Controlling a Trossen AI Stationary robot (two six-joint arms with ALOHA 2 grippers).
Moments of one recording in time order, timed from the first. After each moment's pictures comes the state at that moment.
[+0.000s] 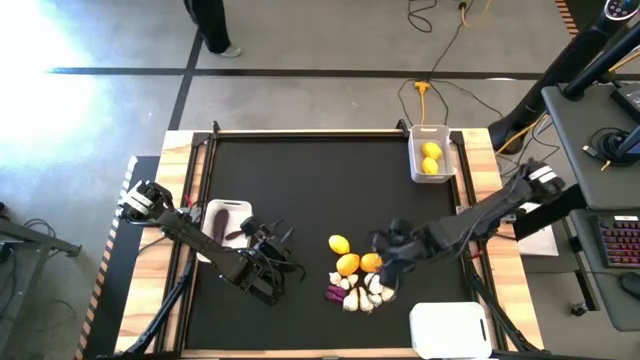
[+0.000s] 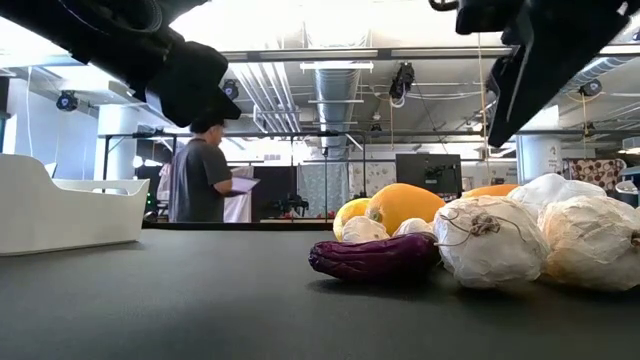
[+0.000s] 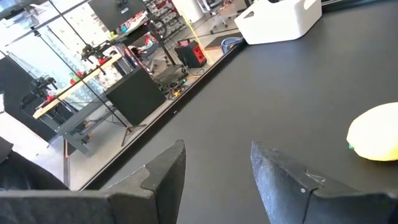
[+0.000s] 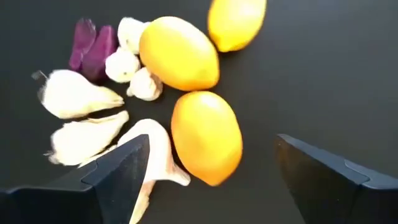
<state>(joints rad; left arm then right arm) -0.57 1.72 0.99 -0.65 -1.34 -0.92 0.45 1.49 1.02 -0.69 0.26 0.67</state>
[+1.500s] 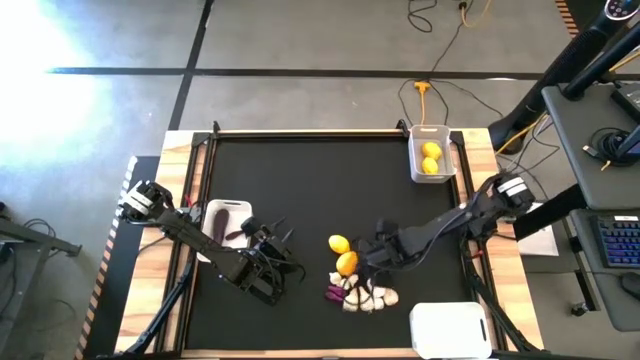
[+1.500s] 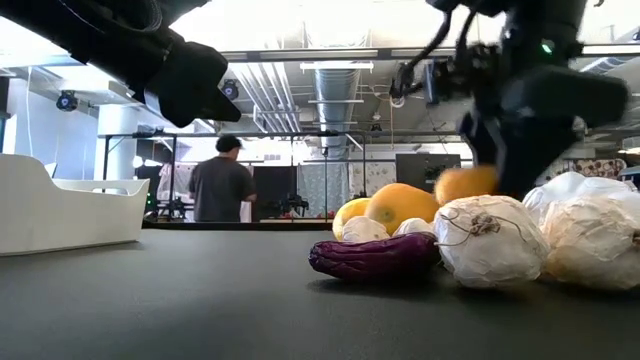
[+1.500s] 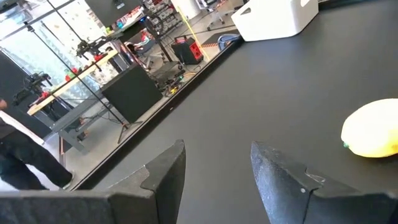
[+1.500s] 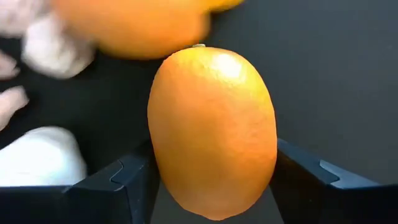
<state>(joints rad) -0.57 1.72 0.99 -0.64 -1.32 -0.92 0.34 1.70 1.06 -0.74 0.24 0.48</state>
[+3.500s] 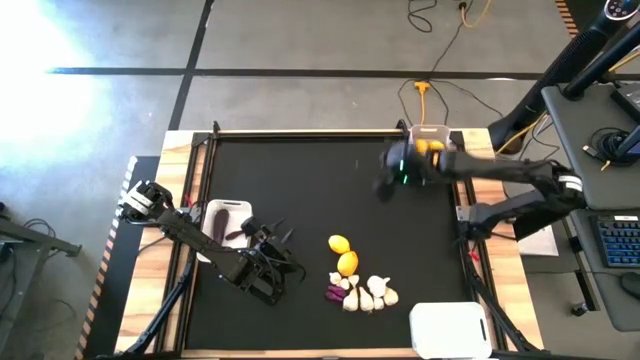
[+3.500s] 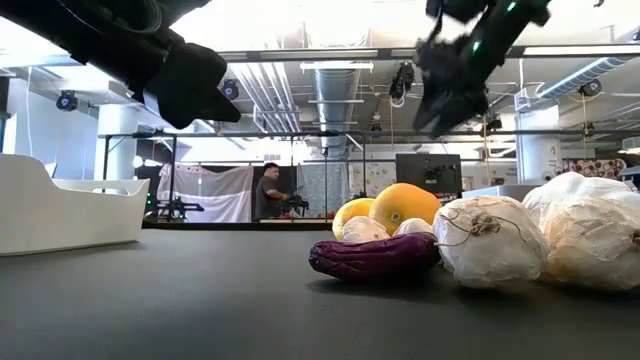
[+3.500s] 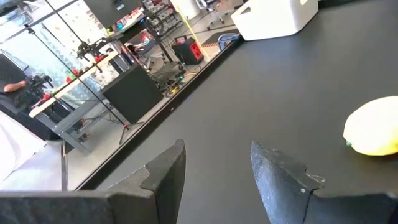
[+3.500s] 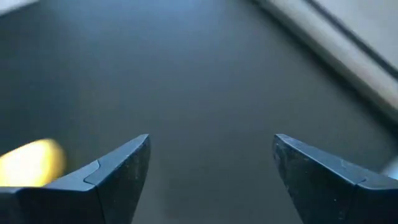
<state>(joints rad) -0.57 1.72 0.99 -0.65 -1.32 -0.91 -0.24 1.24 0.93 -0.55 0.22 0.30</state>
